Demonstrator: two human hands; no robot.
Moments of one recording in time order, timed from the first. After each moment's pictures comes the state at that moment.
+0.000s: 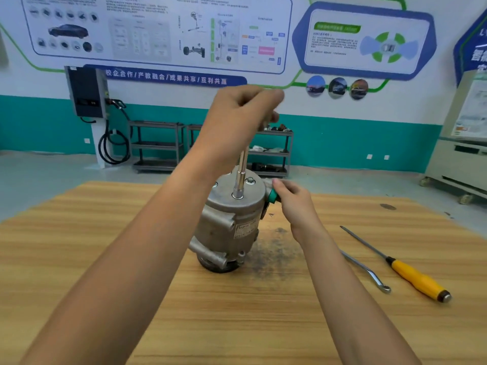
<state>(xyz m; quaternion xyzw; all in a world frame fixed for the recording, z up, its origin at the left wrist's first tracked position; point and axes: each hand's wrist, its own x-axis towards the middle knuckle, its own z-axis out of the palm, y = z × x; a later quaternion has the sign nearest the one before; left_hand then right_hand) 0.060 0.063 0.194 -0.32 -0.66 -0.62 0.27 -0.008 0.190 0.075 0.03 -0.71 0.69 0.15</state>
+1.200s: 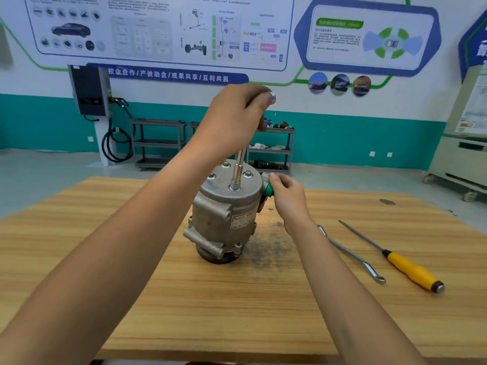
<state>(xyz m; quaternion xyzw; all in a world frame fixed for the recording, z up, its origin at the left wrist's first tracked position) 0.065 0.066 0.195 -0.26 -0.79 -0.45 0.32 -0.005 0.183 0.074 0.03 -0.73 0.66 0.19</state>
